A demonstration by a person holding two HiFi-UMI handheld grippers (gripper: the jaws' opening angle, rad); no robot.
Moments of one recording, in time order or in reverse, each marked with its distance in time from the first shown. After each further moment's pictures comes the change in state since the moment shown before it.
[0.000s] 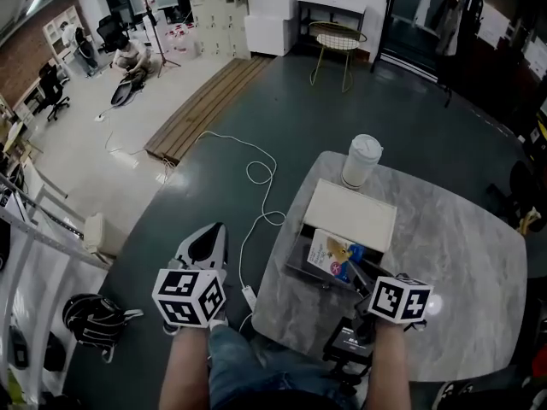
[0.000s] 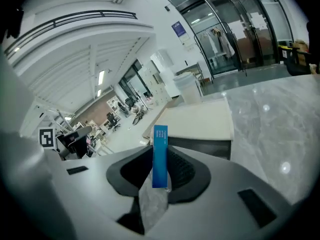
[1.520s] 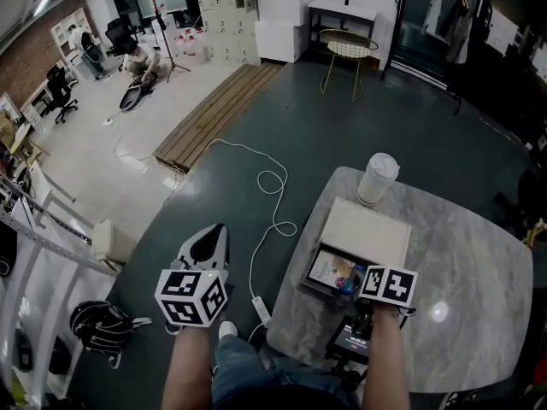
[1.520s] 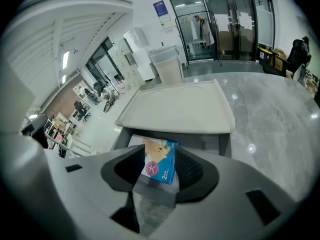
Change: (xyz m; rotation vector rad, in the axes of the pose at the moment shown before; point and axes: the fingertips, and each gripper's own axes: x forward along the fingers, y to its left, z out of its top) left arm 0.015 0.044 0.025 0.013 -0.014 0.030; right arm 0.057 -0.044 -0.012 0.073 0.197 -0.361
